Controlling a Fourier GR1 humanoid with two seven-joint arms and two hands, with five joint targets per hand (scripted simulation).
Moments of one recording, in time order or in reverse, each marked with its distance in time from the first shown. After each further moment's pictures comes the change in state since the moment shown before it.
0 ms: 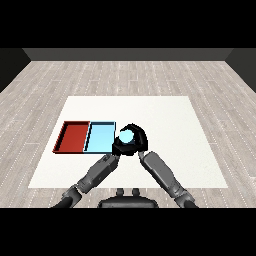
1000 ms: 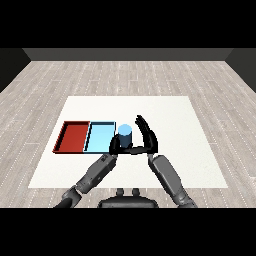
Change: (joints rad) left arm 0.022 0.000 0.072 0.009 -0.086 0.025 -0.025; right arm 0.130 -0.022 -0.108 -0.138 0.071 0.164 0.048
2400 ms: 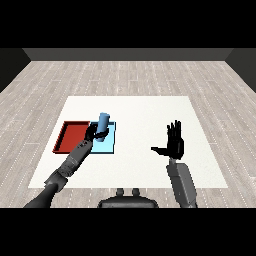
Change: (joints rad) left arm -0.244 0.259 0.072 0.481 -0.278 0.126 0.487; right arm 0.223 -0.038 -0.318 -0.034 -0.248 0.177 -0.186
